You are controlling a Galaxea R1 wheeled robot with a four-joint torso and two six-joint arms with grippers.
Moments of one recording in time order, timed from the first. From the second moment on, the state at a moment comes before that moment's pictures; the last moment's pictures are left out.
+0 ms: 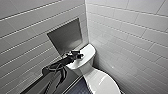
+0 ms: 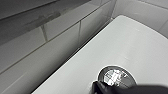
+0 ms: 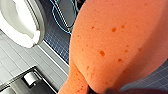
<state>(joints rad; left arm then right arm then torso) 0.20 3.18 -2.89 0.18 0.10 -0.27 -1.59 2.99 -2.54 -0.16 0.16 0.14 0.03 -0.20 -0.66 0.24</state>
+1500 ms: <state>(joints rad) 0.17 3.19 -2.71 0.18 0.13 -0.29 -1.59 2.99 -2.54 -0.16 0.16 0.14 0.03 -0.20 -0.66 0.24</state>
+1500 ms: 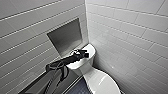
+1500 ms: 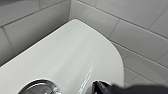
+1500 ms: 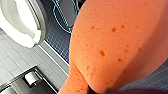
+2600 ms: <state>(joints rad) 0.15 3.18 -2.74 0.18 0.13 -0.29 -1.59 2.99 -2.54 -0.17 0.16 0.14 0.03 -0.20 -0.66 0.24</state>
